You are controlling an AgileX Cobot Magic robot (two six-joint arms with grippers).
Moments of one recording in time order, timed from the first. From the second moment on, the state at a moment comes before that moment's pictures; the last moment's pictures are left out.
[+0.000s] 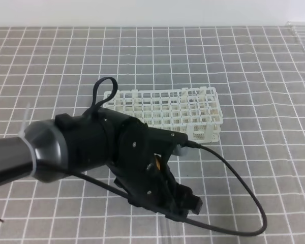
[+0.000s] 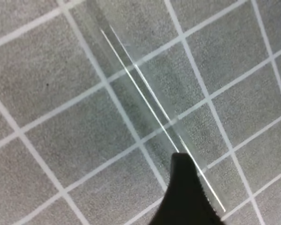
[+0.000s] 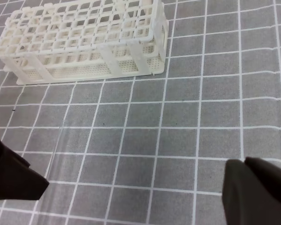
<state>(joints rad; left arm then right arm) -0.85 1.71 -1.12 -0.30 0.78 -0.14 0.04 0.49 -0.45 0.47 0.70 -0.17</state>
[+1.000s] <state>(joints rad) -0.92 1.95 -1.34 -0.06 1.01 -0.40 0.04 0.49 -0.45 0.50 0.69 -0.17</state>
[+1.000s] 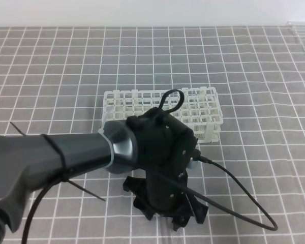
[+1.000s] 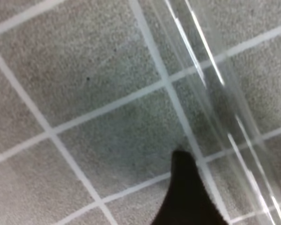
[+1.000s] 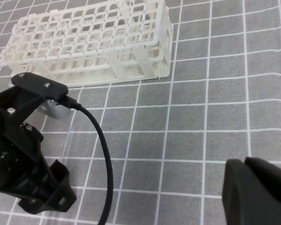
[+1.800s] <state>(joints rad) -0.92 1.96 -1.35 0.00 1.05 -0.19 0.04 0.49 -0.45 0.50 0.70 -0.17</state>
